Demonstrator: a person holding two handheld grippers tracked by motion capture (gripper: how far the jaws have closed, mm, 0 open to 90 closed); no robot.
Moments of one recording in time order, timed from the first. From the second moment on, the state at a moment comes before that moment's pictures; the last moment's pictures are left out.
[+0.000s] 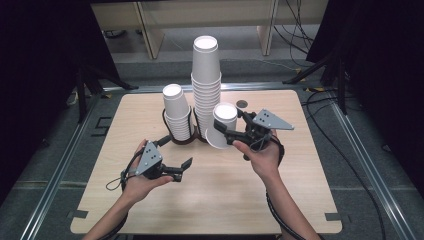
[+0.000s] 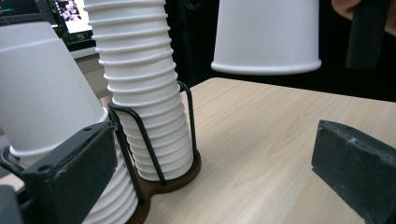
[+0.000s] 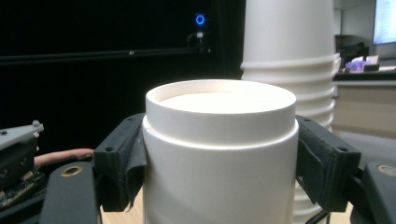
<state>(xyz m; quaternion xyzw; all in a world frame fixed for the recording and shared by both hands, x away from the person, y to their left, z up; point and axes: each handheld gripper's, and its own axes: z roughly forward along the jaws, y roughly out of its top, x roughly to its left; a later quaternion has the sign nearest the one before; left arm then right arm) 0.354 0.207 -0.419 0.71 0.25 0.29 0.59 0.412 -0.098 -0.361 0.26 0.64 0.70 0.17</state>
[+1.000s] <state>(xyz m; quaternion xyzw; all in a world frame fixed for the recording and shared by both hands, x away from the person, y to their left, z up) 0.330 0.204 -0.442 0.73 0.25 0.23 0.60 0.385 -0.063 -0.414 0.24 0.69 0.67 0.10</state>
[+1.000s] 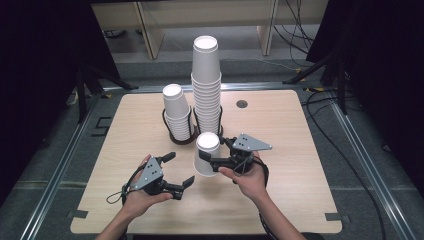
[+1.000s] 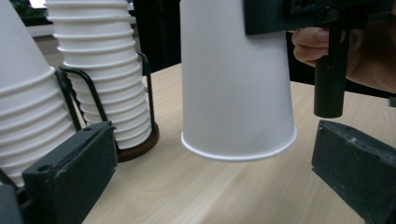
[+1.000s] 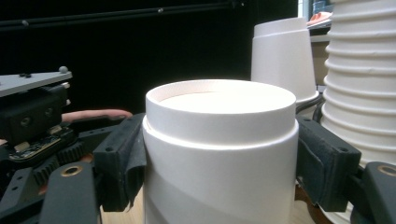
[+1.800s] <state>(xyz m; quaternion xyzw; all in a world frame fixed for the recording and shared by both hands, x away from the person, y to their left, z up) 0.342 0.190 -0.450 0.75 0.25 0.19 0.59 0.381 -0.037 -0.417 0.22 0.70 0.68 0.07</state>
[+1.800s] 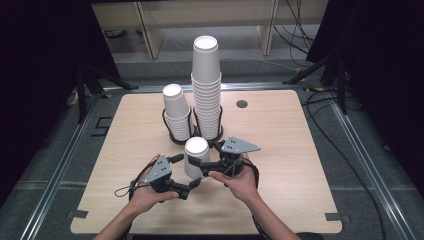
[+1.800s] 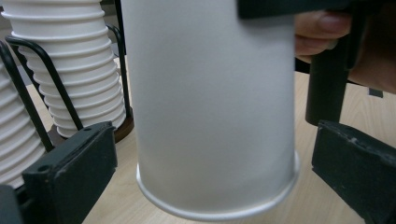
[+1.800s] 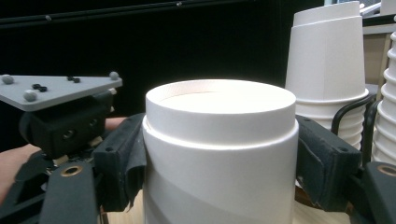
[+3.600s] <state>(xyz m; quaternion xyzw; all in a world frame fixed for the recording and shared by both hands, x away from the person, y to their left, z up) 0.356 0.185 -0.452 0.78 0.23 0.17 0.55 0.385 -0.033 -0.420 0.21 0.70 0.68 0.05</state>
